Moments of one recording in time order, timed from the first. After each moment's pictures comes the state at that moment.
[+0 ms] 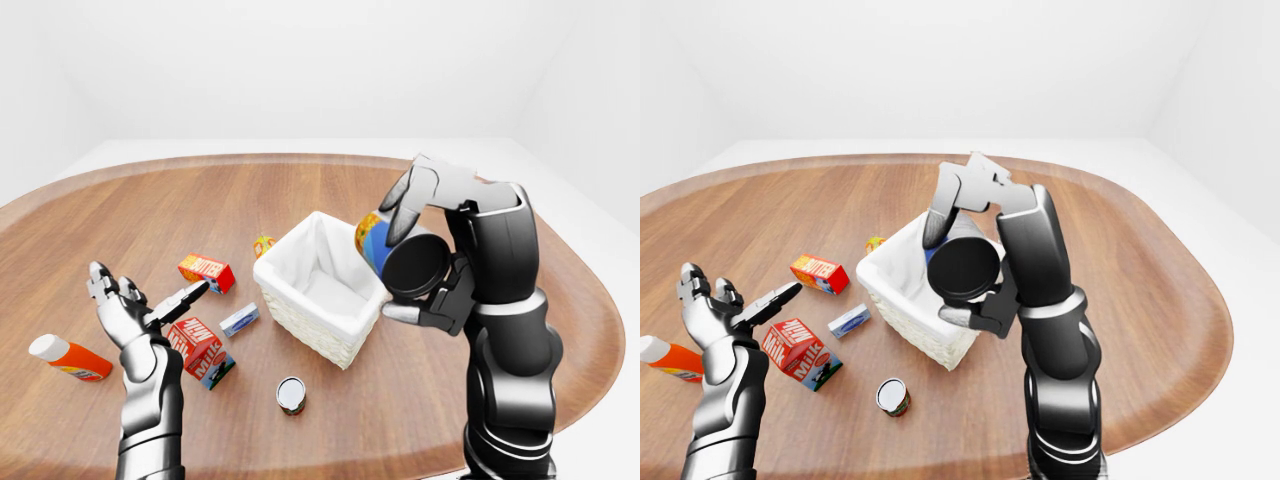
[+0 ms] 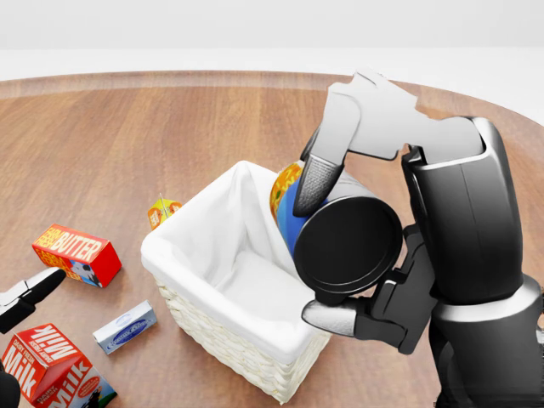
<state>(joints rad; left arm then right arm) -0.13 0.18 0.35 0.15 -0.32 -0.09 0.35 -0.28 -0.04 0.07 -0.74 -0.35 0.09 0.20</state>
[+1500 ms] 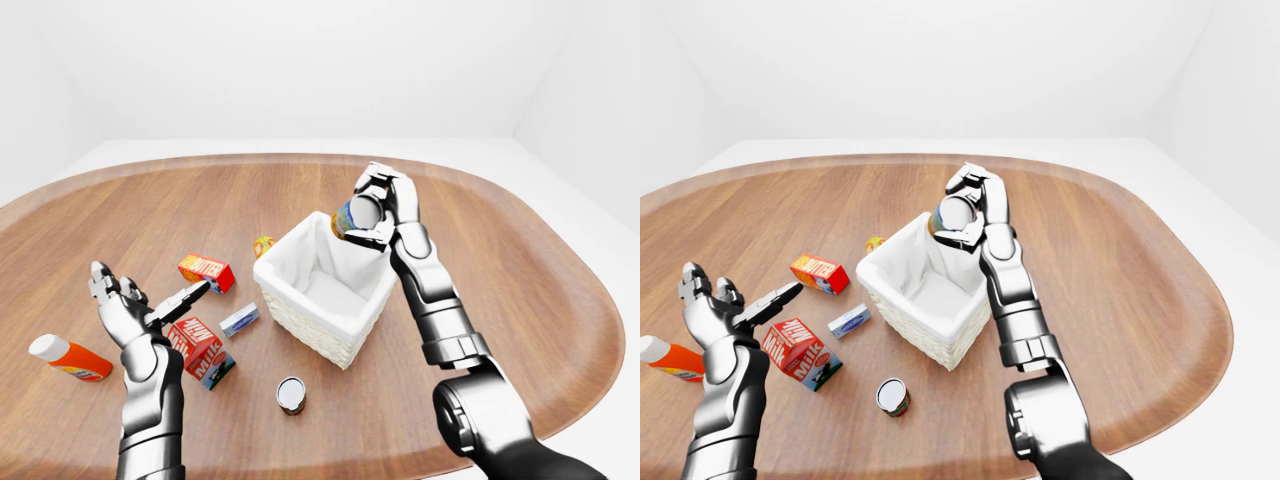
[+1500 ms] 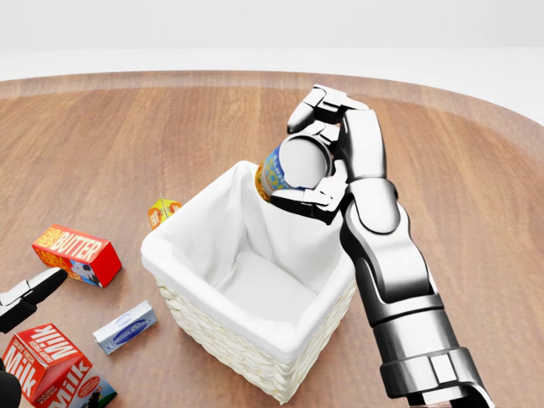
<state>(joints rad) -0.14 0.18 0.34 0.16 -0.32 -0.09 0.35 -0.76 -0.03 -0.04 0.45 0.06 0.09 -0.11</state>
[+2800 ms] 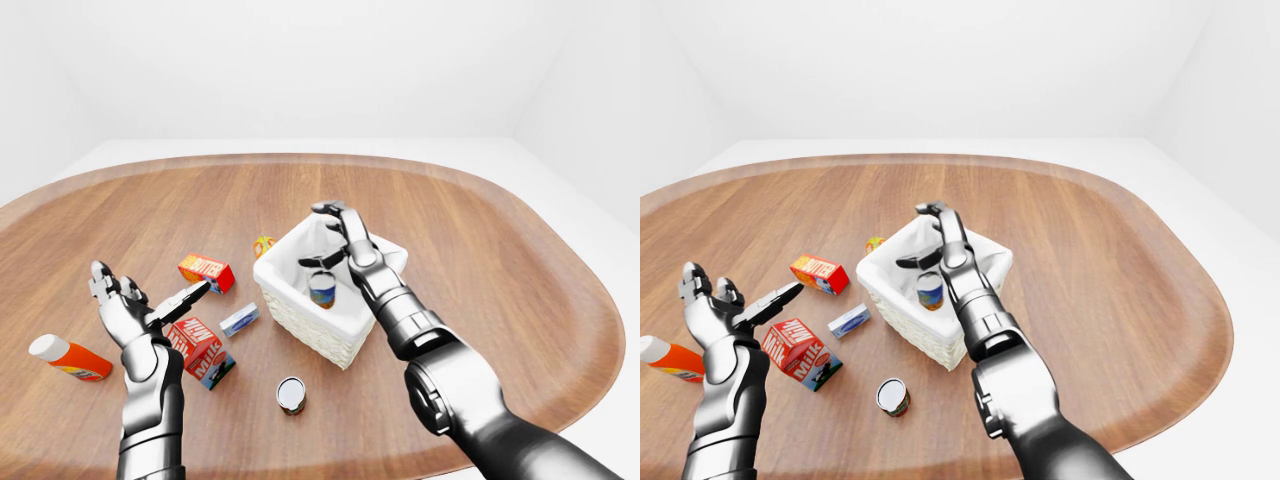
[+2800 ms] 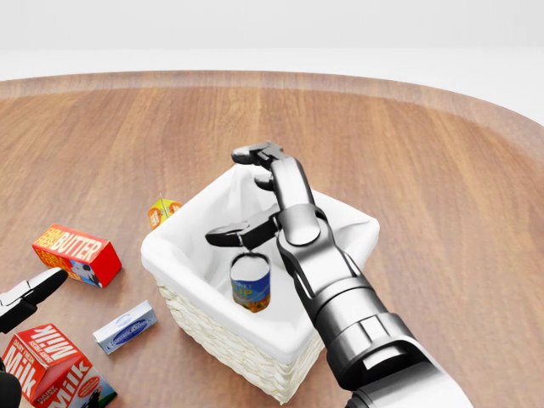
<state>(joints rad) -0.13 0.18 0.34 0.15 -0.32 -0.09 0.35 -0.98 0.09 0.01 1.06 -0.15 0.09 -0.18</state>
